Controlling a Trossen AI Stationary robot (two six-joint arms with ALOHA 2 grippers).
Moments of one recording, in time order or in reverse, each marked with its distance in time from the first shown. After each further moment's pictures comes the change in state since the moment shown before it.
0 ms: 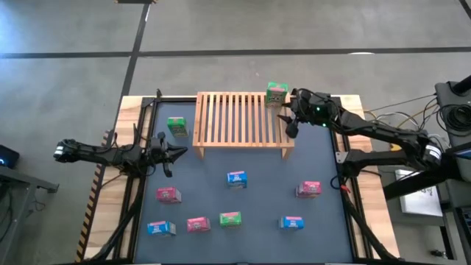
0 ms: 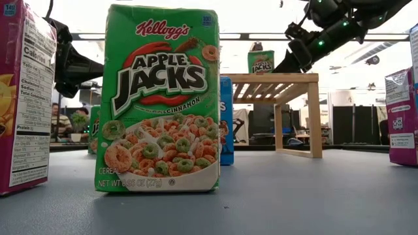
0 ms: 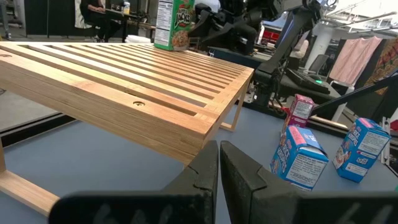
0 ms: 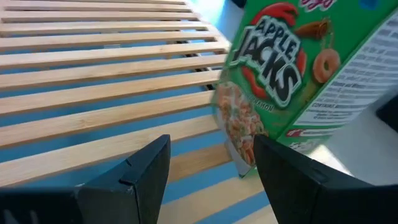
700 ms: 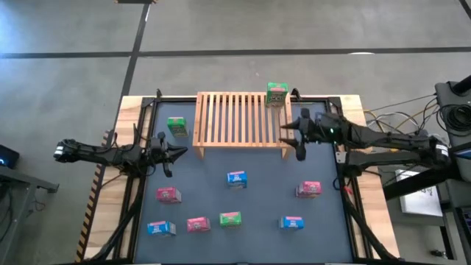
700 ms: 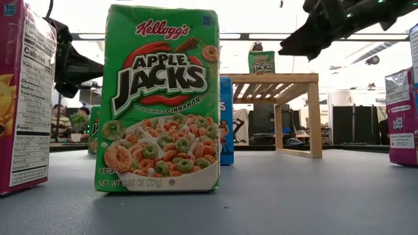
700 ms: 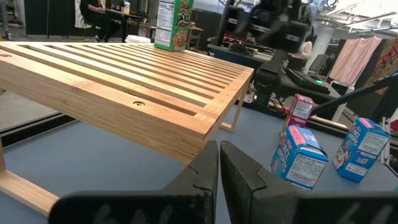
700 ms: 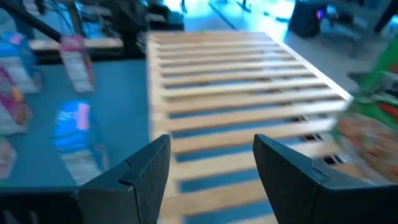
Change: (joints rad) left arm 0.000 0.000 0.000 0.000 0.000 0.000; right arm 0.330 -0.217 -0.097 0.000 -0.007 0.175
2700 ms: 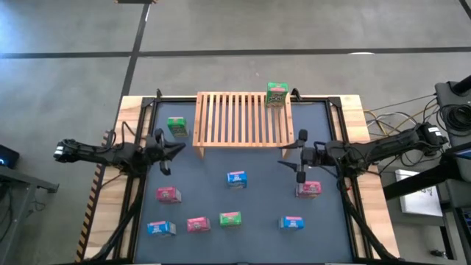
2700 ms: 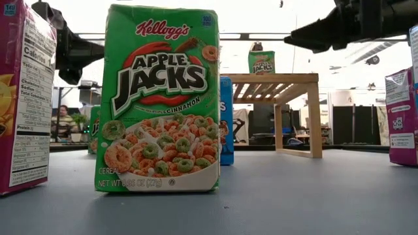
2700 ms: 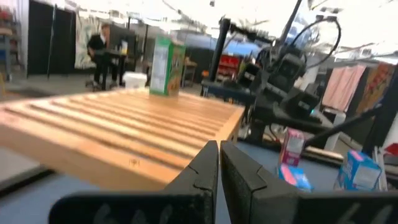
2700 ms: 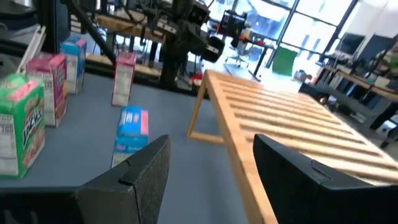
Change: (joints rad) left arm 0.000 0.000 0.000 0.182 0.000 0.120; right arm 0.383 0.027 -0.258 0.492 0.286 -0.192
